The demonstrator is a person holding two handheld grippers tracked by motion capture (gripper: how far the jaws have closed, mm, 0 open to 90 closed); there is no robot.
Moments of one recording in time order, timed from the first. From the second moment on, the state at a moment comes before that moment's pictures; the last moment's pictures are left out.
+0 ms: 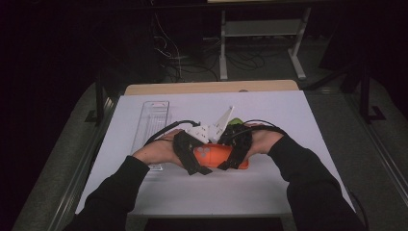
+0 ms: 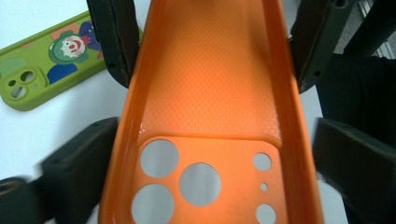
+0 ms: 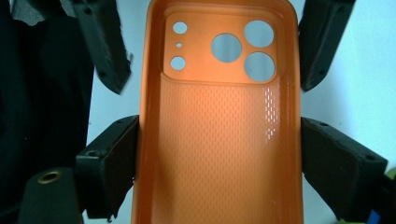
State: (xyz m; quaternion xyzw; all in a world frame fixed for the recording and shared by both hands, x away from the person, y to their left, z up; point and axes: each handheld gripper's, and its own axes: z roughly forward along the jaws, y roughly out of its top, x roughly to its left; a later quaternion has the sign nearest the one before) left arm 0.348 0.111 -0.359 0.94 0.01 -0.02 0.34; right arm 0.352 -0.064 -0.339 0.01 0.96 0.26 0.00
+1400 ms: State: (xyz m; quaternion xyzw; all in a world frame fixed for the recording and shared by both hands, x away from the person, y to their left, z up) left arm 0.343 0.125 -0.377 0.93 0.13 0.01 0.34; right arm 0.359 -0.112 -0.341 0.14 0.92 0.35 0.03
